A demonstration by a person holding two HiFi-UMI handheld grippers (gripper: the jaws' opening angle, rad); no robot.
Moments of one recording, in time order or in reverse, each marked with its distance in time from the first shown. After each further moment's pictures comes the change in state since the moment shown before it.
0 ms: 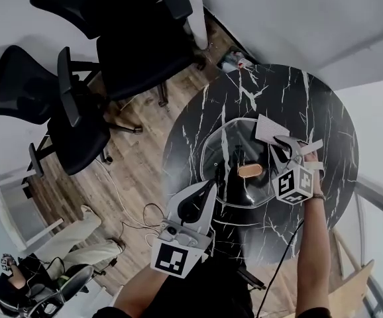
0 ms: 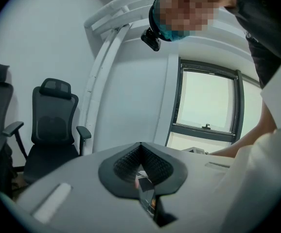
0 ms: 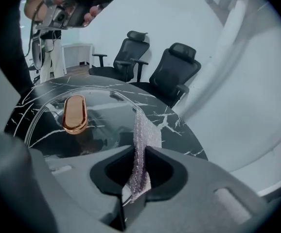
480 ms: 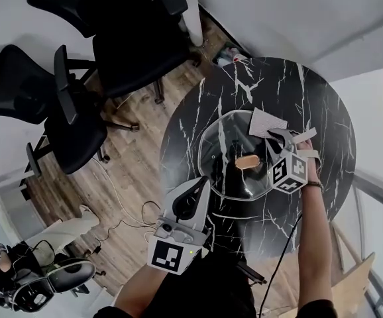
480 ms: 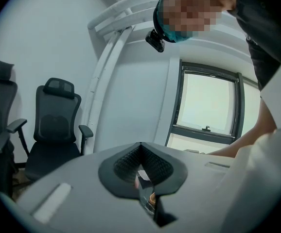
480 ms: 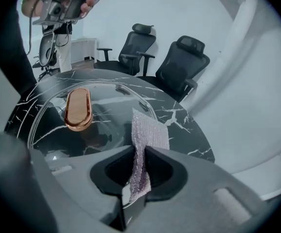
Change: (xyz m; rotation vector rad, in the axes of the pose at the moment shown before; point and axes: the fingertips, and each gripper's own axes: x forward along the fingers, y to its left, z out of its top) left arm -0.018 0.002 0.000 -0.024 -0.013 0.014; right arm 0.010 0.014 -0.004 -0.034 0.072 0.071
